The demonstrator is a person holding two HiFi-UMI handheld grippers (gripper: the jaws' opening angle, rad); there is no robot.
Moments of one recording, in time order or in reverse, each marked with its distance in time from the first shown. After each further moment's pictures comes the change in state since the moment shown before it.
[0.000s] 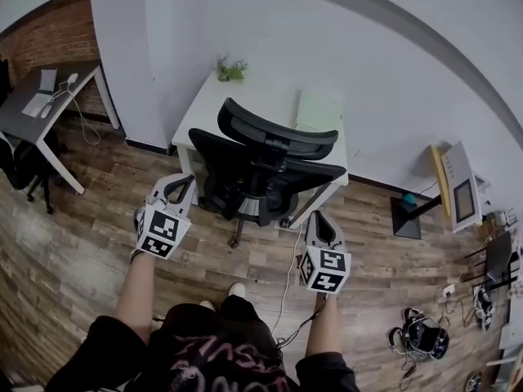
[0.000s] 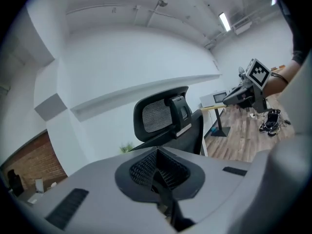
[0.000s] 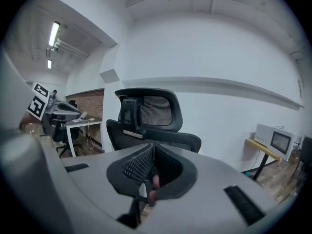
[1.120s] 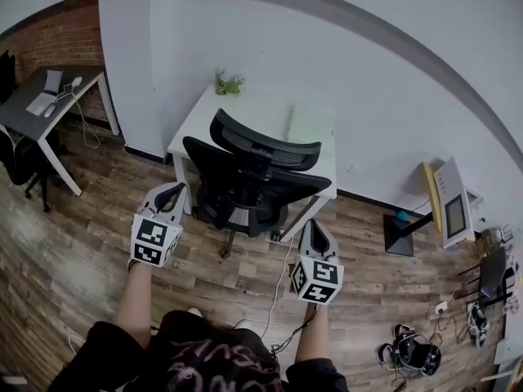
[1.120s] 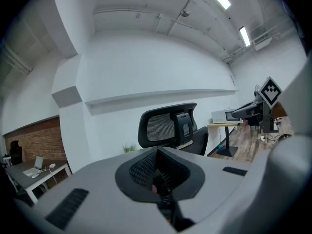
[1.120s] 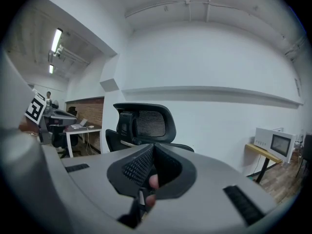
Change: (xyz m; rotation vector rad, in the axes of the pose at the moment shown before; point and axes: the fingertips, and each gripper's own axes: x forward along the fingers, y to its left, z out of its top) left arm -0.028 -0.011 0.030 -0.217 -0.090 0.091; right arm -0.029 -0.022 0.028 0.017 -0.101 0.005
